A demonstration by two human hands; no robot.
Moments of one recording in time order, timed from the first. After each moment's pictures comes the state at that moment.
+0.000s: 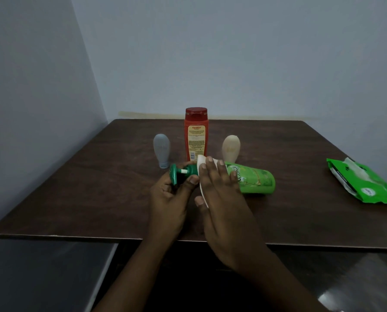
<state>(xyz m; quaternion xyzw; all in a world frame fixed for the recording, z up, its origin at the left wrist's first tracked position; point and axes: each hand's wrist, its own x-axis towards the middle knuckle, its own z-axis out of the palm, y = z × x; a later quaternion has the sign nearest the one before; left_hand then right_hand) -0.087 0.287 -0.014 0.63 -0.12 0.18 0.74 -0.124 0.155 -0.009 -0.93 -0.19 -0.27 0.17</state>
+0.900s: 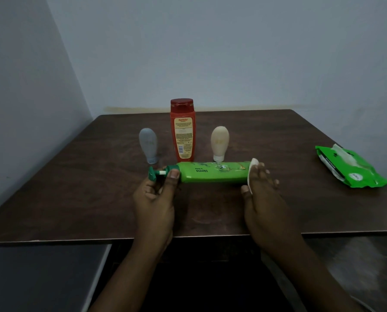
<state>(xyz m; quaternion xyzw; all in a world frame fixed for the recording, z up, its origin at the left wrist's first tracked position) -0.084 0.279 -0.031 0.56 -0.01 0.17 0.81 -0.123 0.074 -0.034 -0.95 0.03 -0.19 0.26</state>
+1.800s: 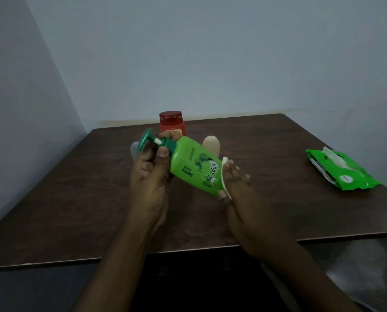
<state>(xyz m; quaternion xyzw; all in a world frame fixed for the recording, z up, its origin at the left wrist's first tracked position) -0.055 0.265 0.030 0.48 -0.19 0.10 0.85 -0.122 0.084 -0.016 -0.92 -0.12 -0.23 0.28</state>
